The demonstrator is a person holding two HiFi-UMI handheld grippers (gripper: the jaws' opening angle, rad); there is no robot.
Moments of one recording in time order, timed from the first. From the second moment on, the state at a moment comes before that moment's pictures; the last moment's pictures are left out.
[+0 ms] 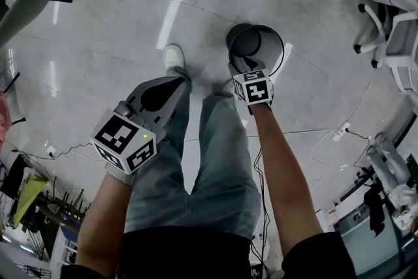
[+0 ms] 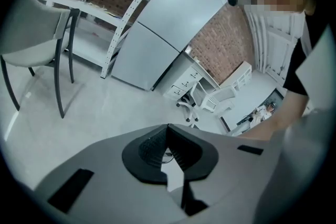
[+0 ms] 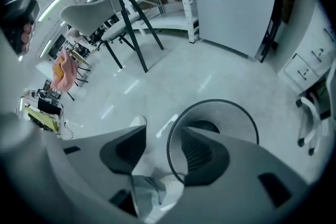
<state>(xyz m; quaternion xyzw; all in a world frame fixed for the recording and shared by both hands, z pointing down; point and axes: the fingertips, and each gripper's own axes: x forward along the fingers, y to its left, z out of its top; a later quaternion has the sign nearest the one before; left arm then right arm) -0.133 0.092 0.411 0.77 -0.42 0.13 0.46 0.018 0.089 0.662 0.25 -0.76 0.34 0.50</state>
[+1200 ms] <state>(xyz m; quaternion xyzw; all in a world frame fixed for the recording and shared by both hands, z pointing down) -0.128 0.103 0.482 0.75 -0.41 0.13 0.50 0.077 0.040 0.743 0.38 -0.69 0.27 0.55</state>
